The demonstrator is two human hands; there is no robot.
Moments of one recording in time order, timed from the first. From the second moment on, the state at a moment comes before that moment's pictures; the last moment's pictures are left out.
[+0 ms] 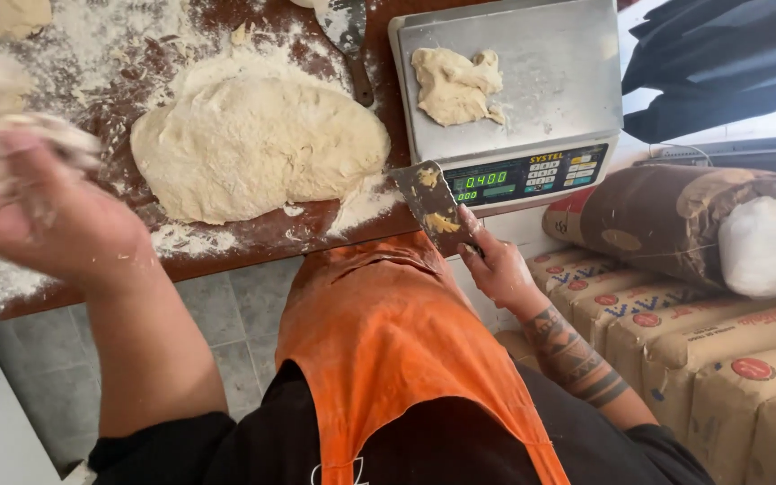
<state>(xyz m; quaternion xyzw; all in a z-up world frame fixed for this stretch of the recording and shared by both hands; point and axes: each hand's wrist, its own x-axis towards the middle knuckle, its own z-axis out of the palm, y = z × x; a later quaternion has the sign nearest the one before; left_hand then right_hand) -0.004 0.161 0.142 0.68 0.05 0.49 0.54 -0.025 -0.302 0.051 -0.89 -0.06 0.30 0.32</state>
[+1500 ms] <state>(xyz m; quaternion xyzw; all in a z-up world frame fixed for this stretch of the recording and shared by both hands) -0.008 0.022 -0.057 0.86 0.15 0.05 0.49 0.132 -0.263 0.037 -0.97 -0.06 0.25 0.02</state>
